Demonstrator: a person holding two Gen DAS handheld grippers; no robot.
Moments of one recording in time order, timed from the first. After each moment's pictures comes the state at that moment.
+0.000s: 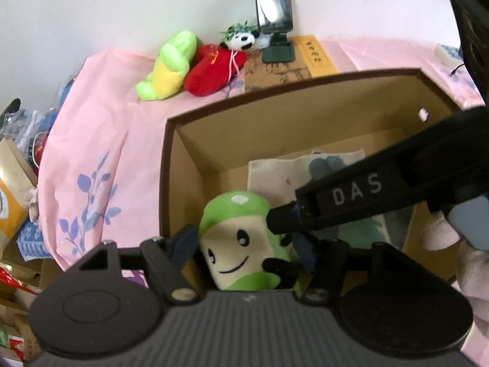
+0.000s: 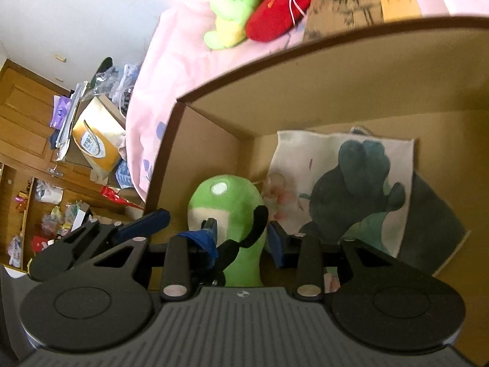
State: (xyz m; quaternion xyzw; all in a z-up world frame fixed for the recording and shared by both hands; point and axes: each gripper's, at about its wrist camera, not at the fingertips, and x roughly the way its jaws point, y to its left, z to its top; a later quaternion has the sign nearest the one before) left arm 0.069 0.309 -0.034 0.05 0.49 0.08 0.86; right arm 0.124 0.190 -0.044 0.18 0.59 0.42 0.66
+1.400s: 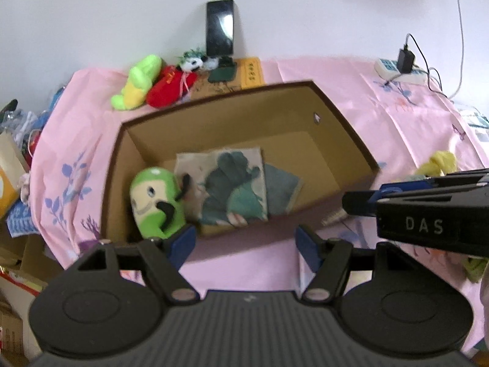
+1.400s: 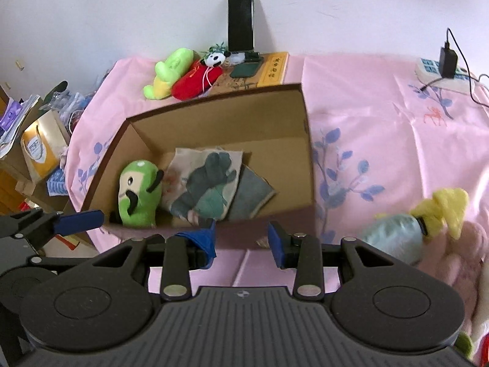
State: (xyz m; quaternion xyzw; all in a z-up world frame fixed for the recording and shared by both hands) left arm -0.012 0.193 0.022 0.02 0.47 0.05 0.88; right arm 0.024 0.031 0.023 0.08 0.50 0.28 0.82
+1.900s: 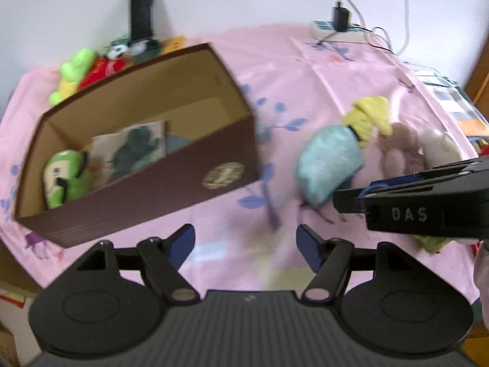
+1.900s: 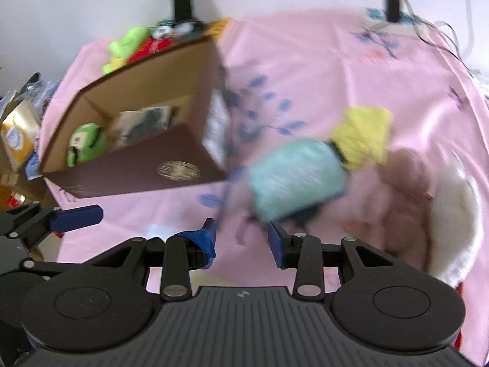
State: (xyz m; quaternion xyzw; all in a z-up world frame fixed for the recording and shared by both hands) left arm -0.027 0.085 -0.020 0.04 0.50 -0.03 0.87; right arm 0.007 -0.070 -0.034 0.09 0.55 0.23 0.80
